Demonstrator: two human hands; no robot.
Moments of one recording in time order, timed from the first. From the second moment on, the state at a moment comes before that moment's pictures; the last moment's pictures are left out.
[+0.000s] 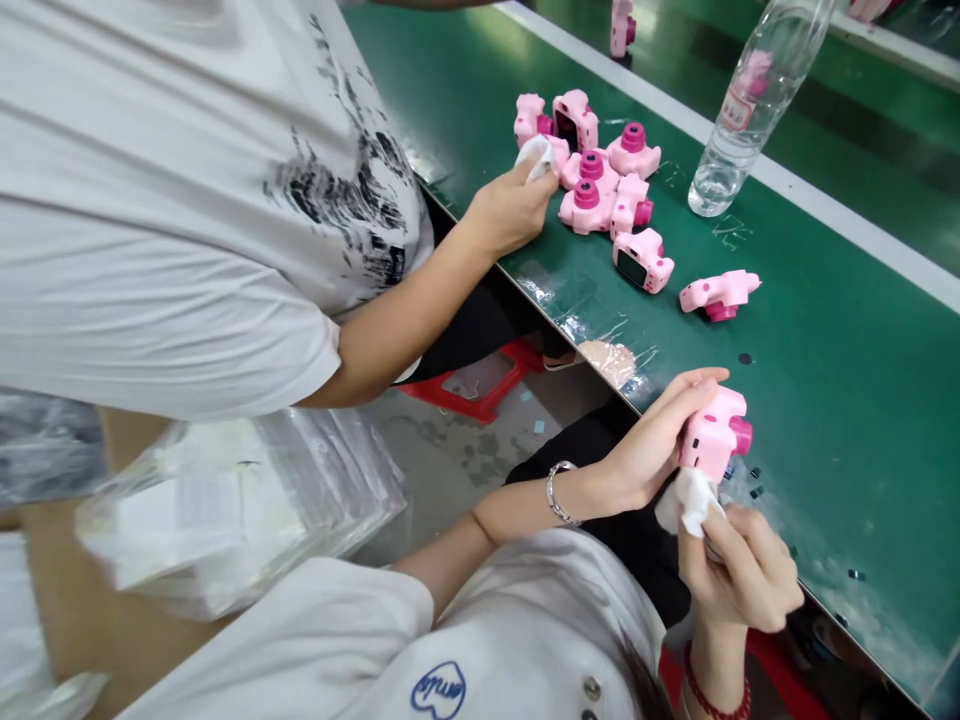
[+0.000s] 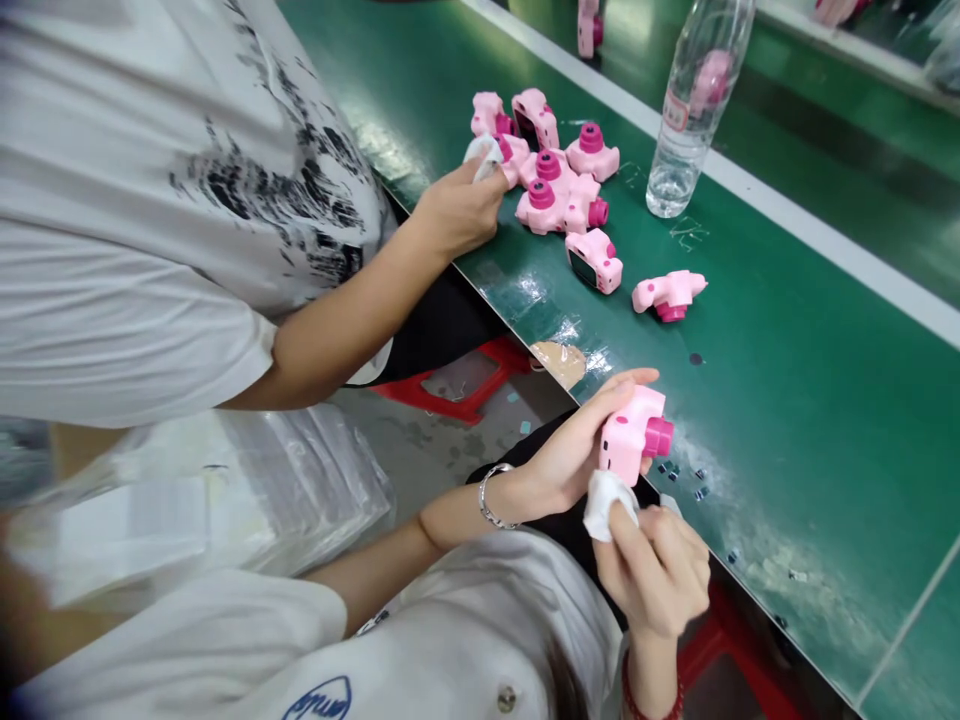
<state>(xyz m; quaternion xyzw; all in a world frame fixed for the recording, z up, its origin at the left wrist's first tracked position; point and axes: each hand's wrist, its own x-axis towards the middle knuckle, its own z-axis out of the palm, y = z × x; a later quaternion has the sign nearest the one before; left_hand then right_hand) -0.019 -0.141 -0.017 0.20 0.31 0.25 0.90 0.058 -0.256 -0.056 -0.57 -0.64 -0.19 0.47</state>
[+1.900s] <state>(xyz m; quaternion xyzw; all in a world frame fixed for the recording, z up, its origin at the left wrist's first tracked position) -0.042 -0.123 -0.072 0.58 0.23 0.27 0.73 0.129 -0.254 -0.063 -0.83 -0.20 -0.02 0.53</state>
